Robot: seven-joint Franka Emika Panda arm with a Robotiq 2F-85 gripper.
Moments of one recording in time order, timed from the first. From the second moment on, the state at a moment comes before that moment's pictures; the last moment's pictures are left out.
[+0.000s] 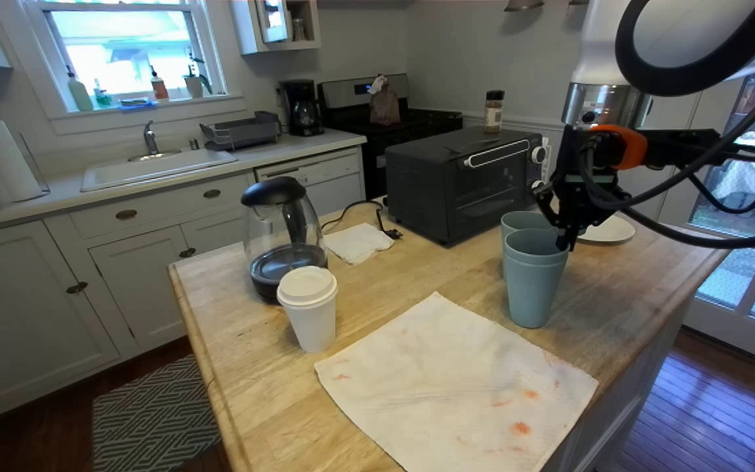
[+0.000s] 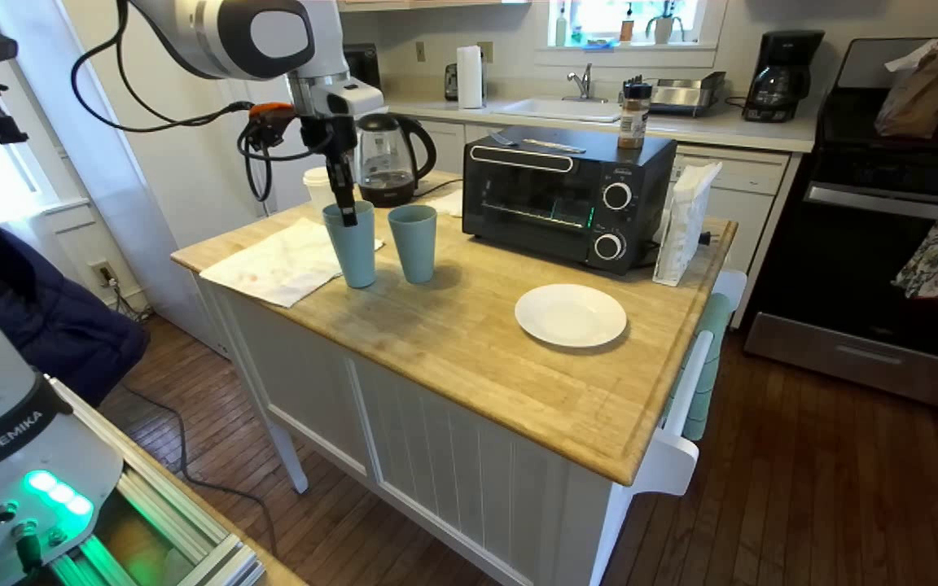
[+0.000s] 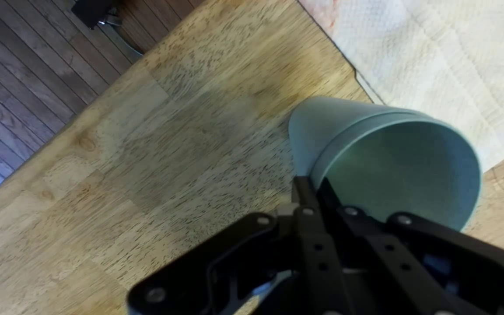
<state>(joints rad) -0.07 -0.04 0.01 -2.46 0.01 2.47 0.66</state>
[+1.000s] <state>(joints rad) -0.07 -0.08 -0.02 -2.47 0.04 2.51 0.63</state>
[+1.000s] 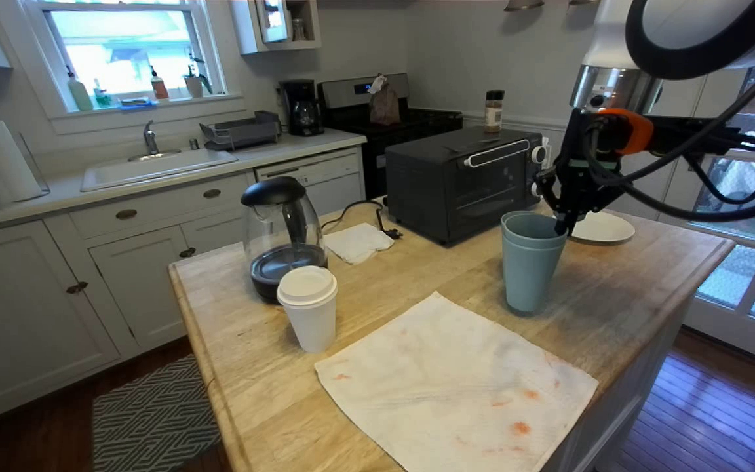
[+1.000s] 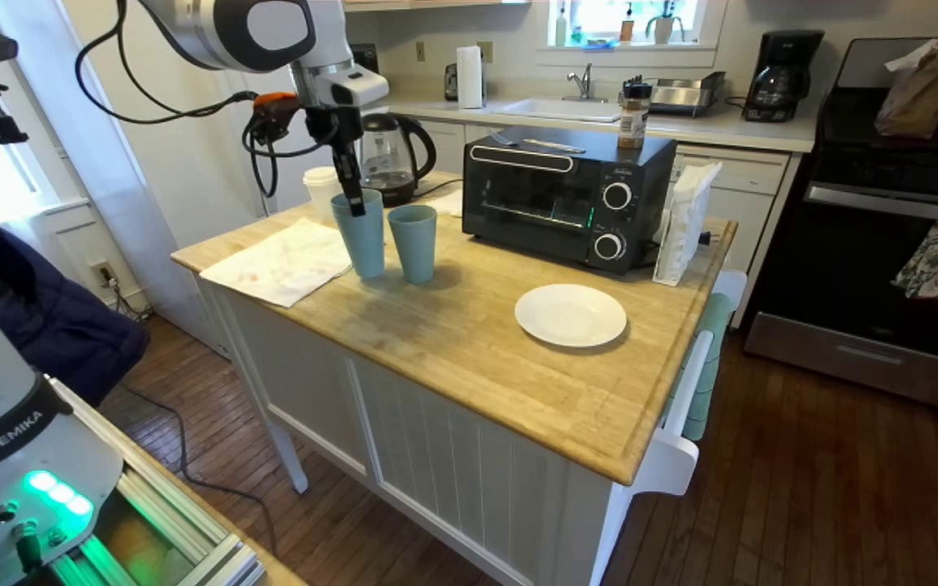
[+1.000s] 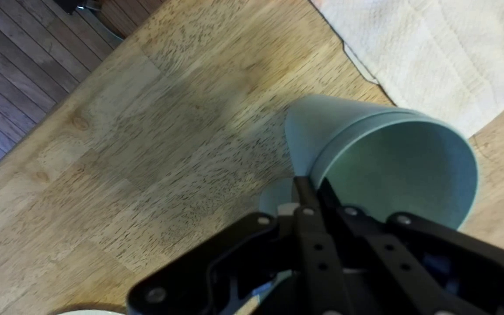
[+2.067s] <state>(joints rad) -0.07 -0.07 -0.02 -2.46 0.04 2.48 0.62</state>
